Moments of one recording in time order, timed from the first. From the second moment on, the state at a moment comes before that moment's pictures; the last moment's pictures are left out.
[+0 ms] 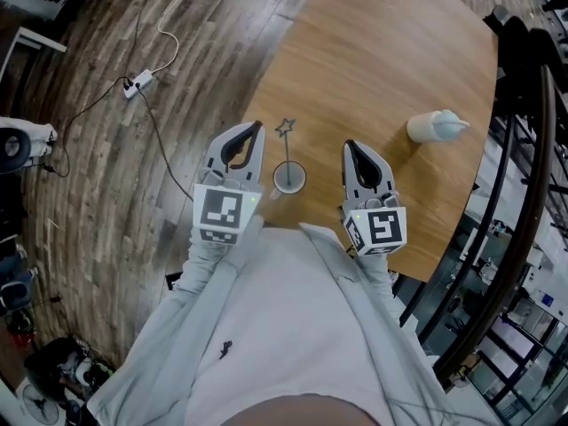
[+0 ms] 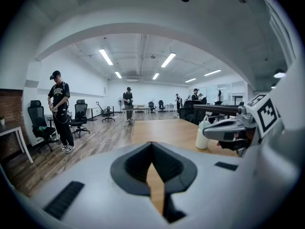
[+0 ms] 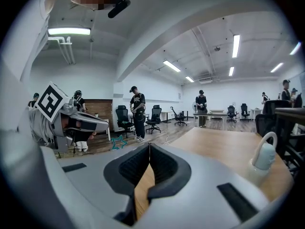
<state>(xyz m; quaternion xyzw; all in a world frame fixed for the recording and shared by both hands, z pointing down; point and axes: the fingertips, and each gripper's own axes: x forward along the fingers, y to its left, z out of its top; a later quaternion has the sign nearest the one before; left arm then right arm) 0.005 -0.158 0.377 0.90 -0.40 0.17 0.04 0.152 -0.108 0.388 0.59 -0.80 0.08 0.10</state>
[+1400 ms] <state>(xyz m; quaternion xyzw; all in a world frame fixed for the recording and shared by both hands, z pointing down) -0.011 -0.138 0.443 0.90 -0.38 0.18 0.13 0.065 -0.101 0.459 0.46 -0.86 0.16 0.13</state>
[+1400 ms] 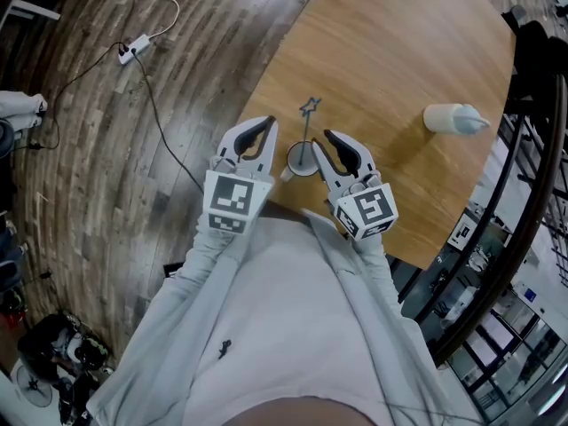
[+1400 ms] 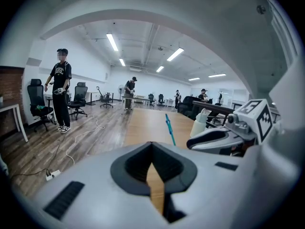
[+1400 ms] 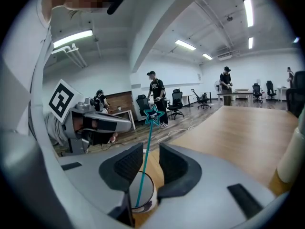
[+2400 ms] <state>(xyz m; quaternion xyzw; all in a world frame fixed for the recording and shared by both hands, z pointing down) -0.038 -0.135 0.462 0.89 -0.39 0.19 0.15 0.040 -0.111 0.511 0.42 -0.87 0.20 0.16</state>
